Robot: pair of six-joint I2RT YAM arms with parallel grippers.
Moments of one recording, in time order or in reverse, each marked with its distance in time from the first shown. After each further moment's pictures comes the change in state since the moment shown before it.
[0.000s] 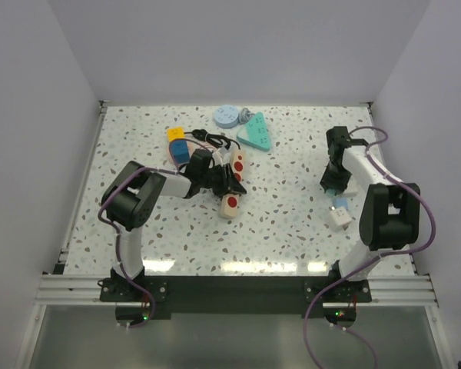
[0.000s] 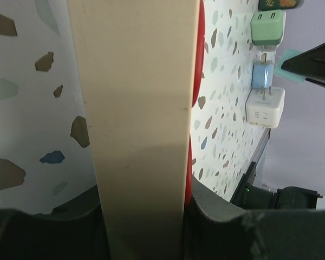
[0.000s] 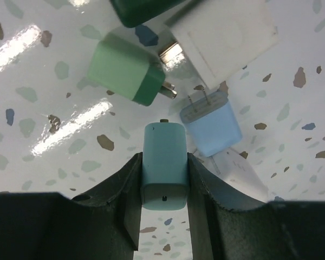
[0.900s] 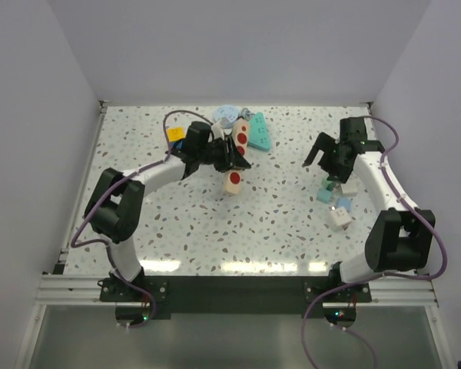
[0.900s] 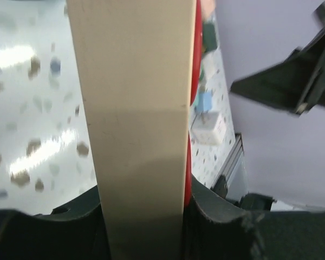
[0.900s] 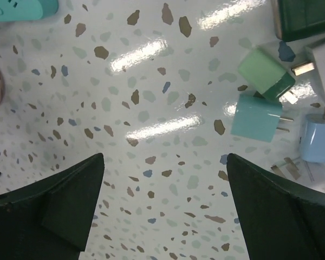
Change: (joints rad) left arm 0.010 -0.185 0.180 -0.270 -0.009 0.047; right arm -0.035 -0.187 0.001 0.144 -0.380 0.013
